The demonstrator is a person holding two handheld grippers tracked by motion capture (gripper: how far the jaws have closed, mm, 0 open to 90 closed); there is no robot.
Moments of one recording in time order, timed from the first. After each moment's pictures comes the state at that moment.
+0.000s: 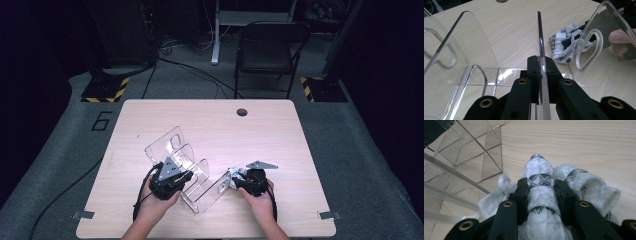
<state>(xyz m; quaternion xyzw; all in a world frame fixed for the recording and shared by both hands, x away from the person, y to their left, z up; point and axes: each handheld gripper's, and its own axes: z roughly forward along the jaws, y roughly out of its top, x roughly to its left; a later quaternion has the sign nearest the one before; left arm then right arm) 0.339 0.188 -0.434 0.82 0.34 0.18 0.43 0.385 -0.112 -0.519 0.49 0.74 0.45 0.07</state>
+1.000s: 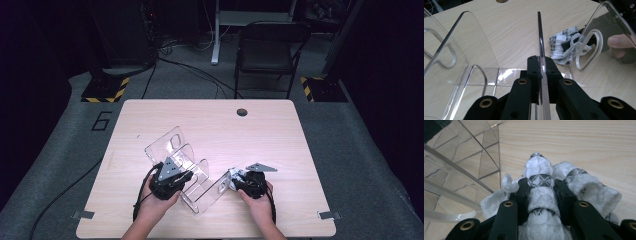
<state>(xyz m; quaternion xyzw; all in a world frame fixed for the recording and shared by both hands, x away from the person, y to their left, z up) 0.339 0.188 -0.434 0.82 0.34 0.18 0.43 0.381 -0.109 -0.523 0.49 0.74 0.45 0.09</state>
